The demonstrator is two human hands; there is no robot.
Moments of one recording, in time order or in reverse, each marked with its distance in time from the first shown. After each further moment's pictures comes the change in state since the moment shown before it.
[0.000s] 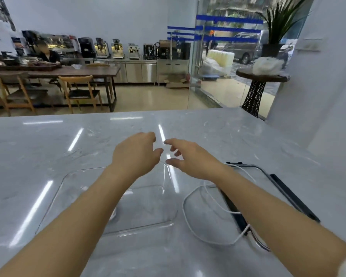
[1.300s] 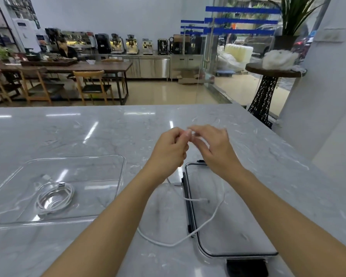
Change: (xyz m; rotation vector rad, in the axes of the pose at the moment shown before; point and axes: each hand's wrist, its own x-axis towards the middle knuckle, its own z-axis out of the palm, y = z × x) left_hand 0.002 0.164 0.063 -1.155 -0.042 -0.026; right_hand -0.058 0.131 -0.065 0.006 0.563 -0.307
